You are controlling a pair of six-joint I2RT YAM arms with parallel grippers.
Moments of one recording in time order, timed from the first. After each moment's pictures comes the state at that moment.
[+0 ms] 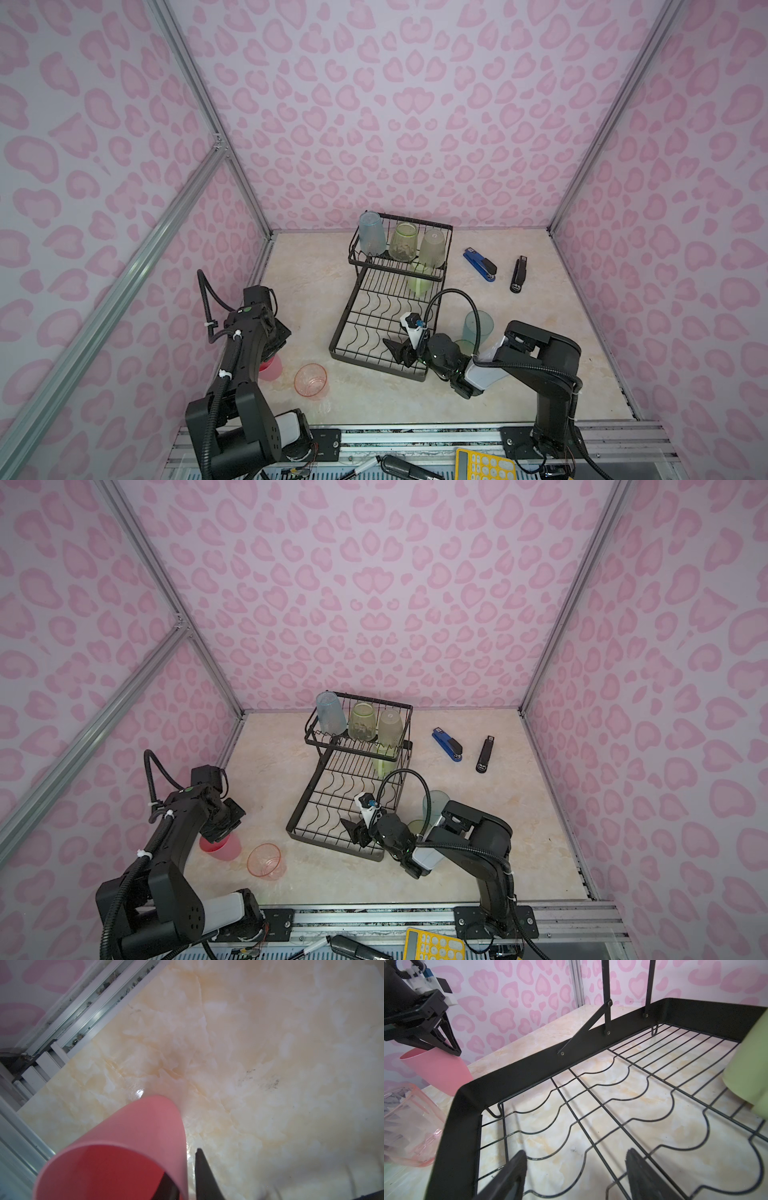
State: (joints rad) left arm 0.31 1.25 0.85 -0.92 -0.16 -0.59; right arm 1.00 1.91 0.55 1.12 0.12 0.24
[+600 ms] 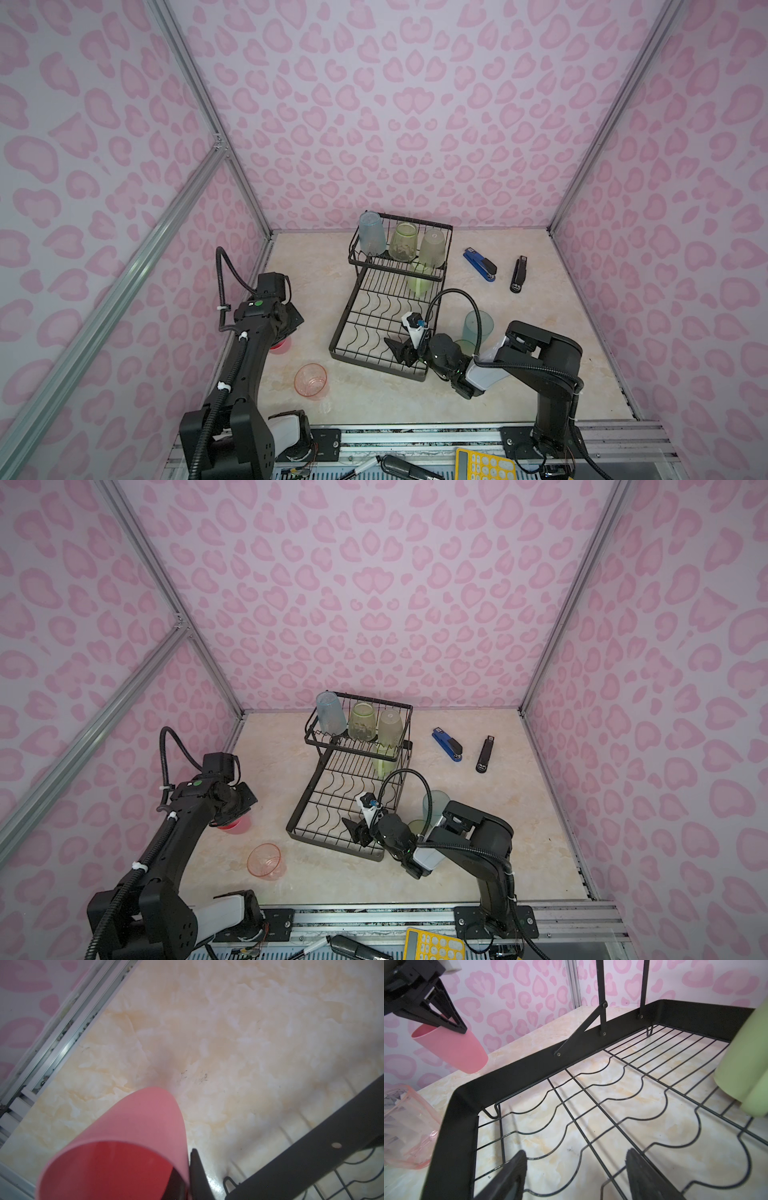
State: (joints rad) left arm 0.10 1.22 0.96 -0.90 -0.15 -0.55; right arm 1.00 1.90 0.55 1.12 0.13 0.24
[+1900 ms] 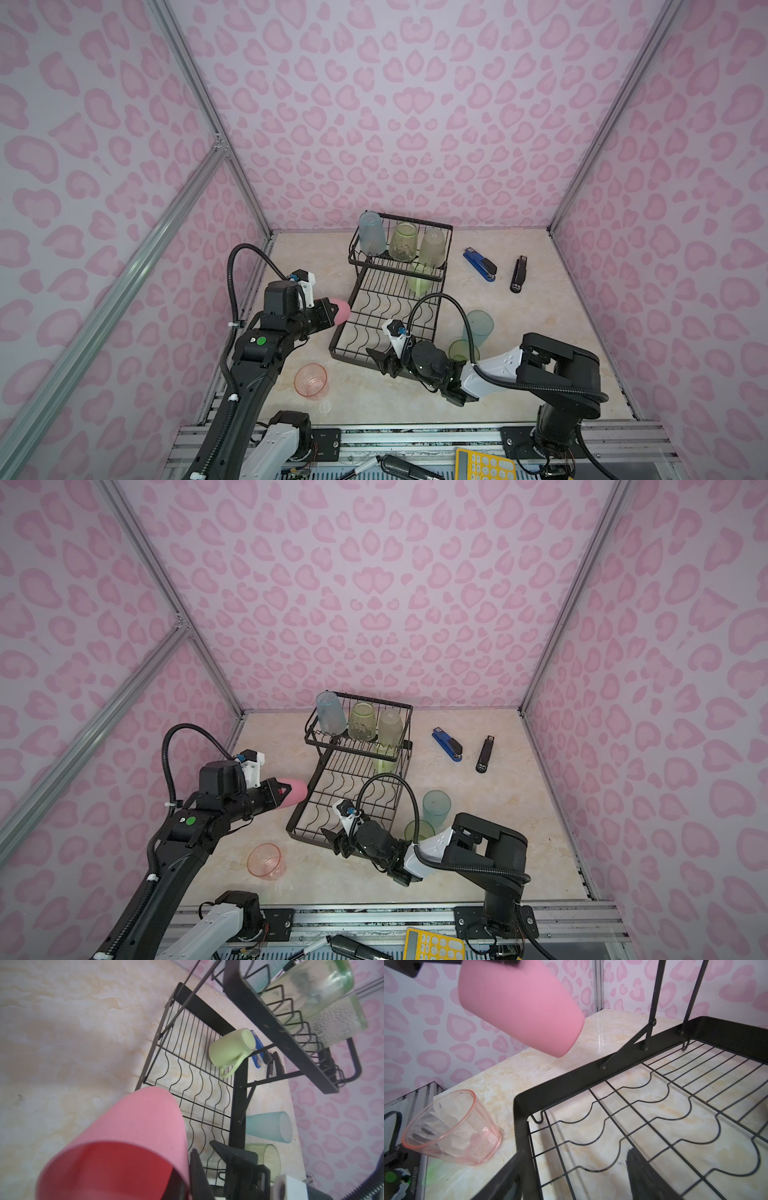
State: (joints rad) left arm -0.13 0.85 0.87 -0.69 0.40 -0.49; right arm 1.19 1.75 0.67 0.83 0.25 0.25
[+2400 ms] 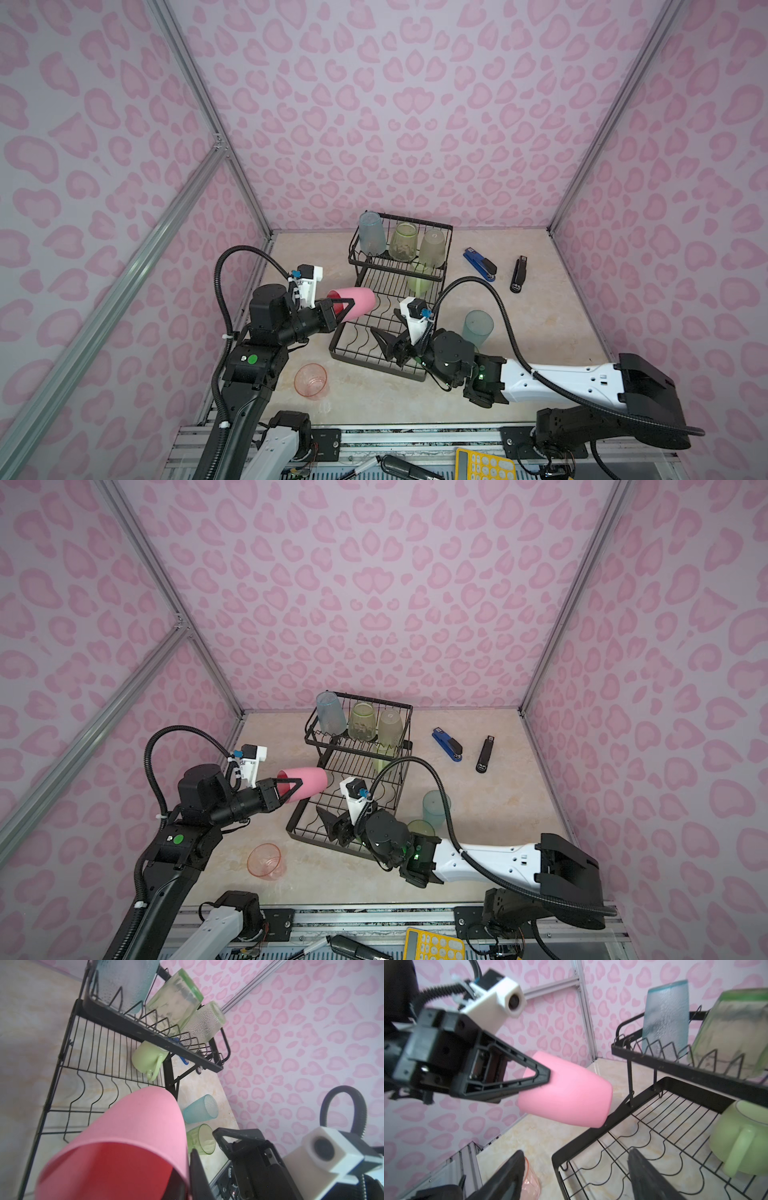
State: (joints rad) left arm -0.13 0.76 0.87 -0.48 0.74 -0.58; right arm 1.25 1.29 0.82 0.41 0.42 0.33
